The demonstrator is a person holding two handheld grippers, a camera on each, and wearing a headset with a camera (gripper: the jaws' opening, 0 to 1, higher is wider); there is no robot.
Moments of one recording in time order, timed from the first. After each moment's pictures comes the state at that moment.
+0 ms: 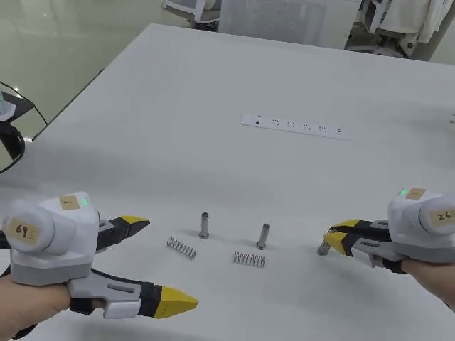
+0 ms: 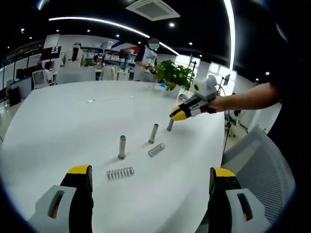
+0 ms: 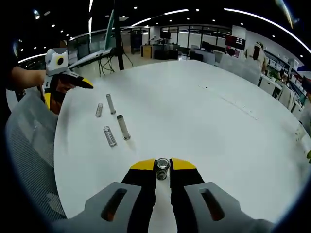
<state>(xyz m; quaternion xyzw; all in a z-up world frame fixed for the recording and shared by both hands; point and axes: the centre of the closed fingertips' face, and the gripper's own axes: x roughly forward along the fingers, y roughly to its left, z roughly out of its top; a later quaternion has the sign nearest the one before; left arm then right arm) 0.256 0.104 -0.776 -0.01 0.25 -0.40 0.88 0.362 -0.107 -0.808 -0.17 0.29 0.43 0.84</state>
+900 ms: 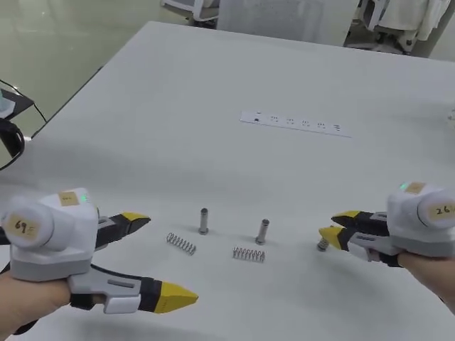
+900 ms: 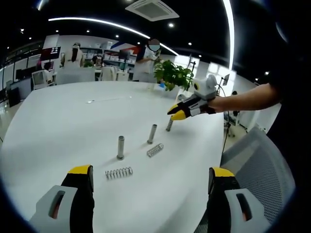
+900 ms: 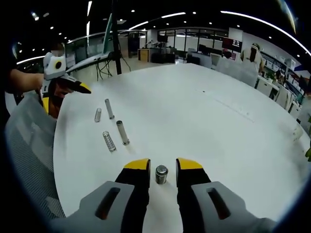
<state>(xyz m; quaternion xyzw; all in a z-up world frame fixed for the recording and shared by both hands) 0.254 0.103 -0.774 -0.01 0.25 -0.40 0.88 0.362 -0.104 -0.797 -0.16 0.27 0.42 0.85</state>
